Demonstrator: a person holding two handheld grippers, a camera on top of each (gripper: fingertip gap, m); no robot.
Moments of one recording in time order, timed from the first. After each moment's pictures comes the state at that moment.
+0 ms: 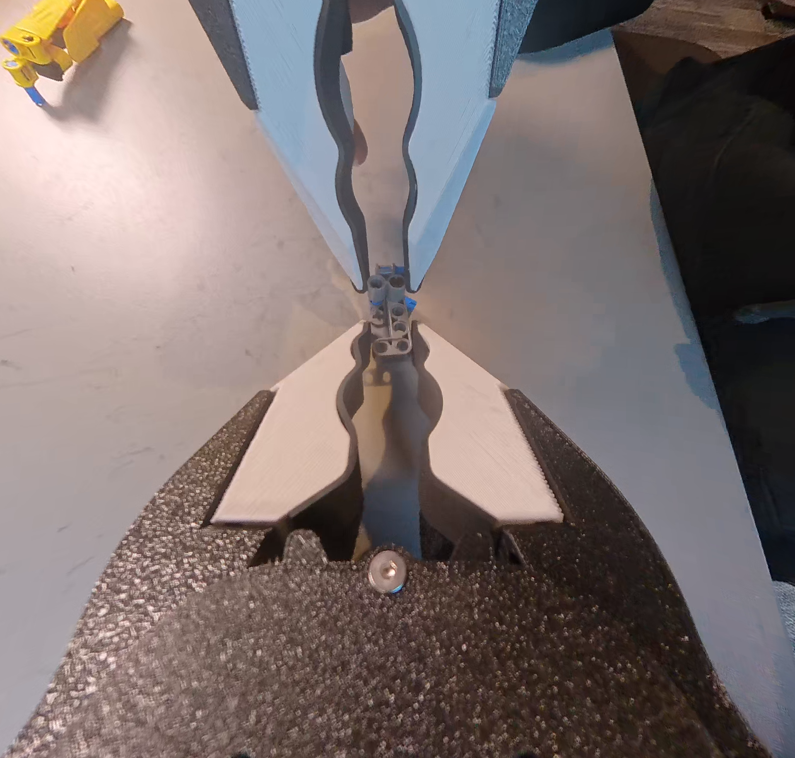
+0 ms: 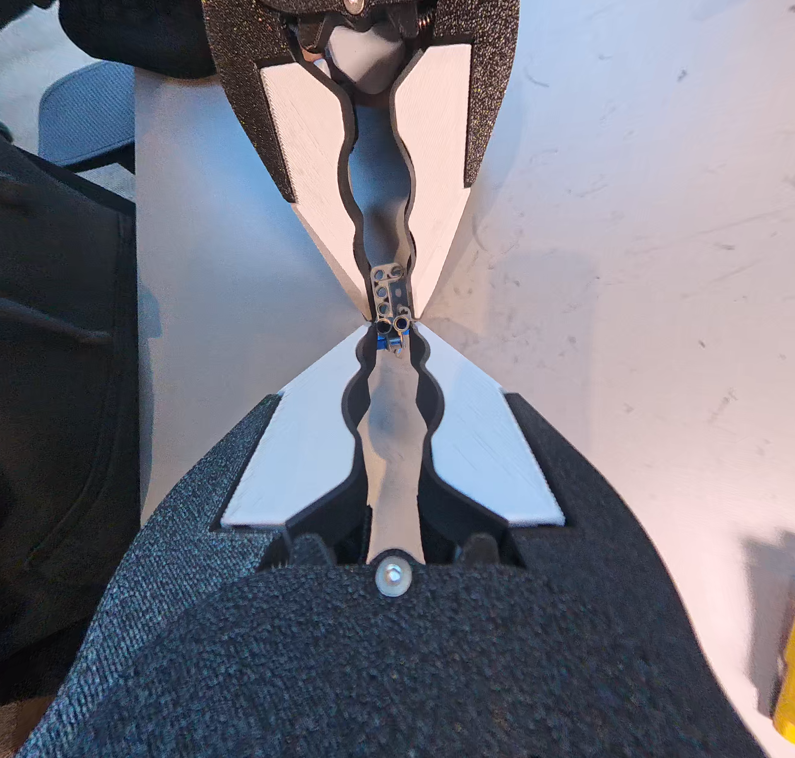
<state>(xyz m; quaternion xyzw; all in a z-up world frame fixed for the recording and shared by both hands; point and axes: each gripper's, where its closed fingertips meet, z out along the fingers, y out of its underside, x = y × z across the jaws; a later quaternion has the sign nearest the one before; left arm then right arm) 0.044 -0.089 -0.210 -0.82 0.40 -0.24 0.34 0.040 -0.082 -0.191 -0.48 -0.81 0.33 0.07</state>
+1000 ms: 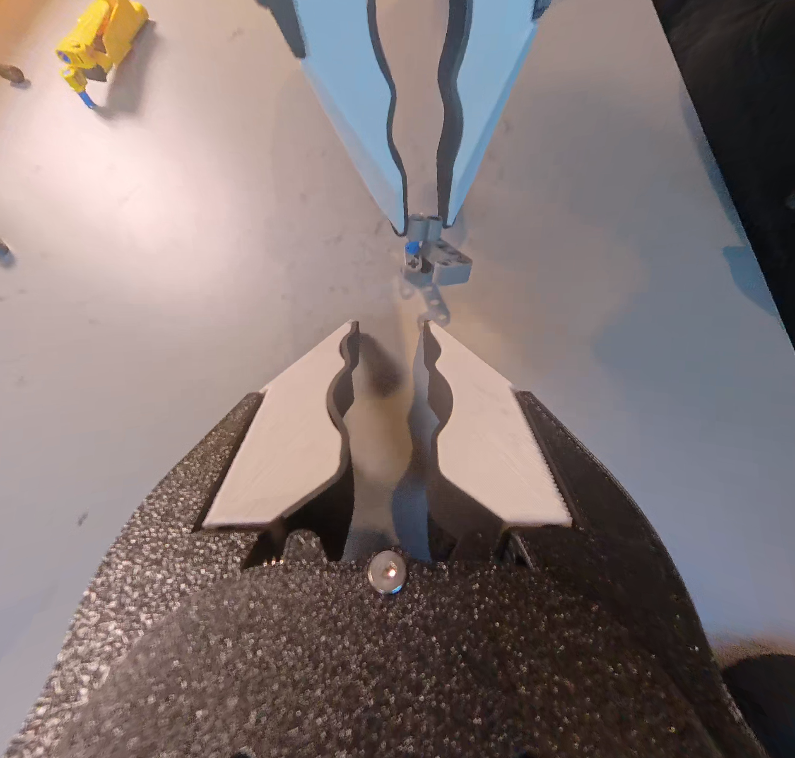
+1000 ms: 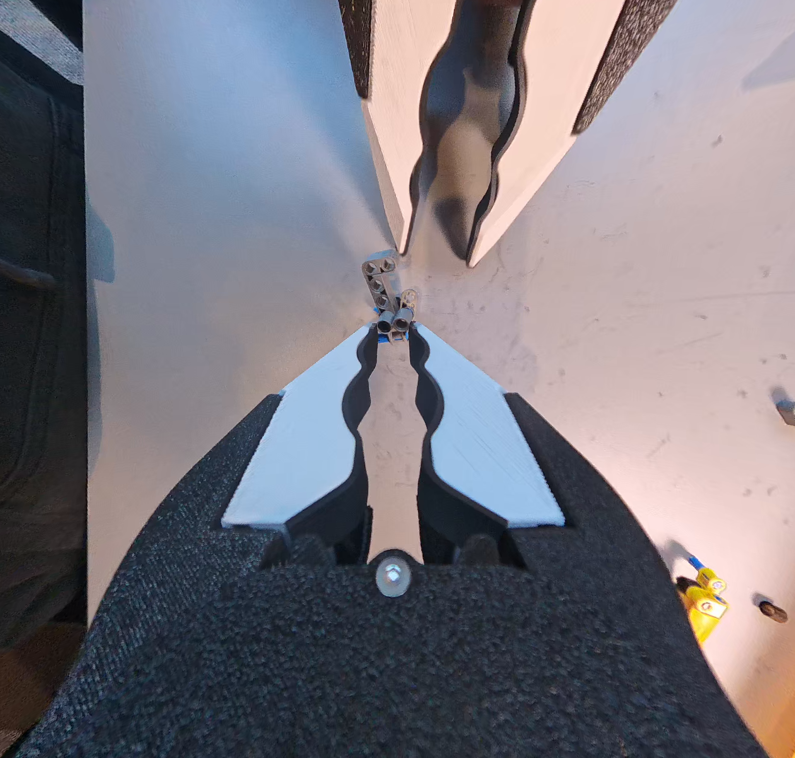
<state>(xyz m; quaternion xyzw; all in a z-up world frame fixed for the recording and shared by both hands) 0.009 -0.098 -0.213 -0.80 0.45 -0.19 0.35 0.042 -0.091 -0.194 -0.40 -0.88 0.23 0.10</state>
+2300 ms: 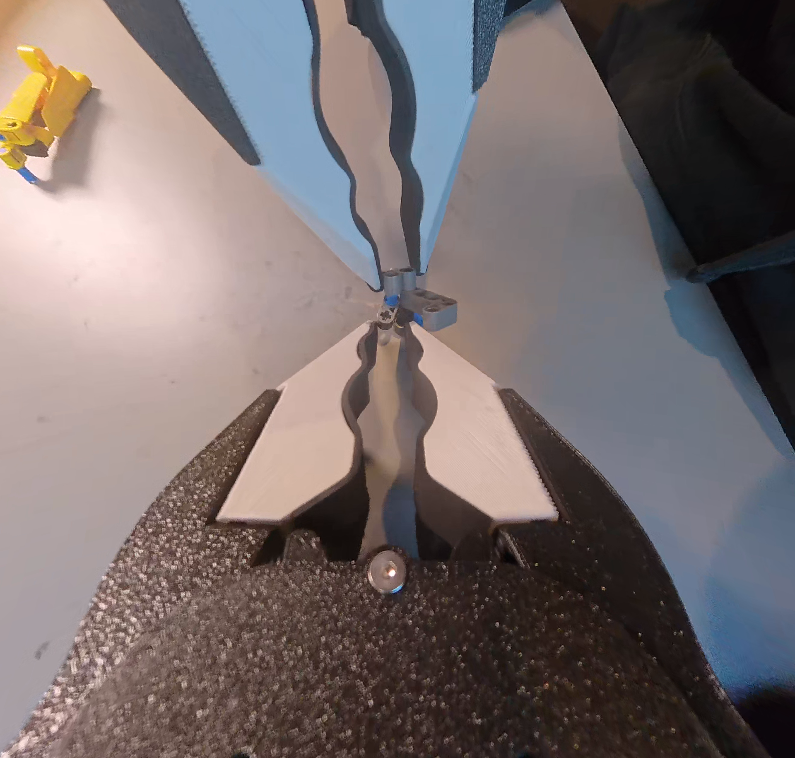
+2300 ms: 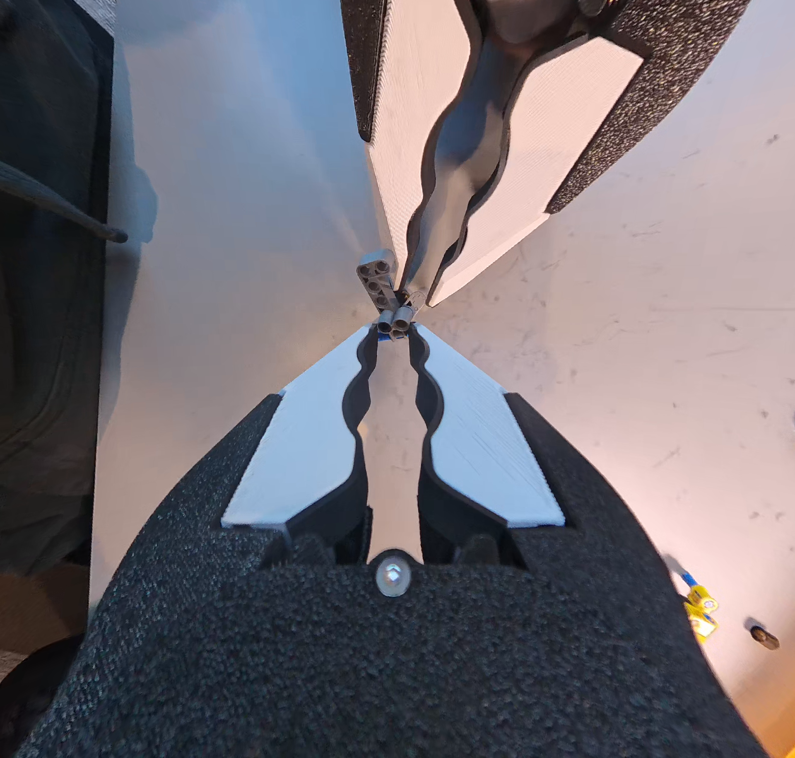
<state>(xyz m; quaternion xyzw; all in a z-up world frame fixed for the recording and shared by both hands) 0.042 -0.093 -0.208 -0.77 0.48 -0.24 0.35 0.051 -0.088 -0.196 -0.36 -0.90 0.22 0.06</state>
